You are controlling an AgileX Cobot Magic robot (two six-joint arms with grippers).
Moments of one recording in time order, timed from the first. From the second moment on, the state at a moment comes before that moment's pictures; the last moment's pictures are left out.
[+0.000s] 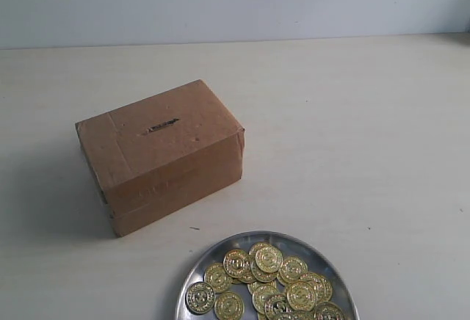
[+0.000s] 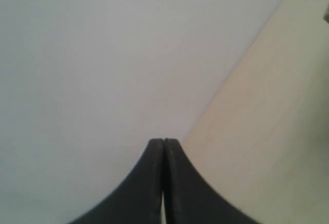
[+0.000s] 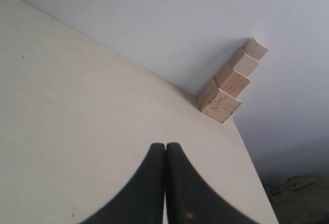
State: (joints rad) left arm 0.03 0.01 0.00 -0.06 0.11 1.15; right arm -0.17 0.01 0.00 -0.12 0.25 -0.45
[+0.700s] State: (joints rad) left arm 0.03 0.01 0.00 -0.06 0.31 0.90; right arm -0.17 0.01 0.00 -0.15 0.28 -0.30
